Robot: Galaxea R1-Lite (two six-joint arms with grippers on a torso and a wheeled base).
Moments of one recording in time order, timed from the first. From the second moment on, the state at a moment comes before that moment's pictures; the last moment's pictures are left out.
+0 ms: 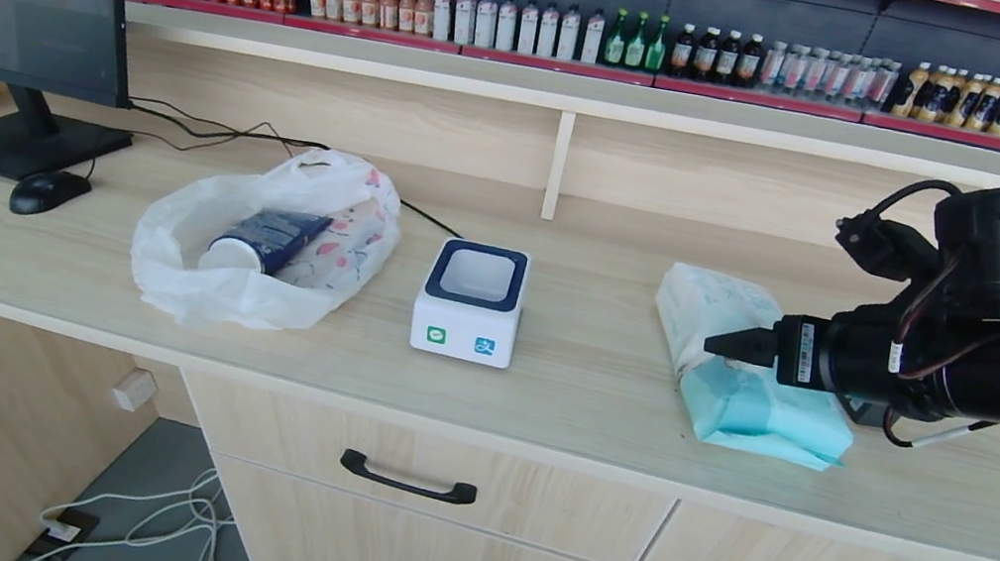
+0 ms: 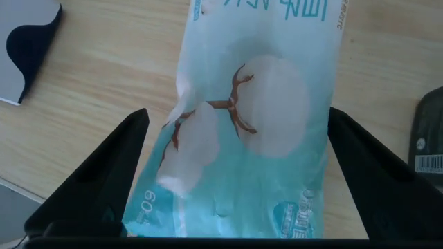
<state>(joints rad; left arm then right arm) 0.00 0.00 0.00 0.00 0.00 0.01 0.30 1.67 -1.19 0.11 0.02 0.15</state>
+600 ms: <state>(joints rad) 0.00 0.00 0.00 0.00 0.00 0.01 0.30 1.78 -1.28 0.11 -0.02 0.14</state>
